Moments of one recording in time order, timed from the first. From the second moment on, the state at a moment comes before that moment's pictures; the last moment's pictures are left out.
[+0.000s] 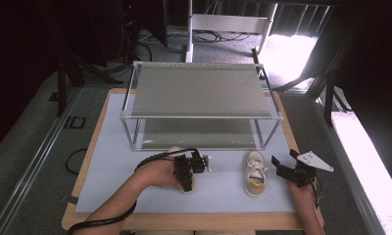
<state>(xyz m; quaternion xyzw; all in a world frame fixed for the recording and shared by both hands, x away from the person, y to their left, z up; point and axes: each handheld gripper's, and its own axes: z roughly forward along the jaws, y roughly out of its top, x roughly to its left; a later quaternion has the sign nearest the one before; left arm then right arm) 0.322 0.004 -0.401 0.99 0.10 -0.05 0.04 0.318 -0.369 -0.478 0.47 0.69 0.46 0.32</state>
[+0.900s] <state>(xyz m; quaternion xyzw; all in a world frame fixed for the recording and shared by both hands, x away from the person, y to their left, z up) 0.317 -0.009 -0.412 1.00 -0.05 -0.07 0.05 0.318 -0.369 -0.478 0.47 0.68 0.46 0.32</state>
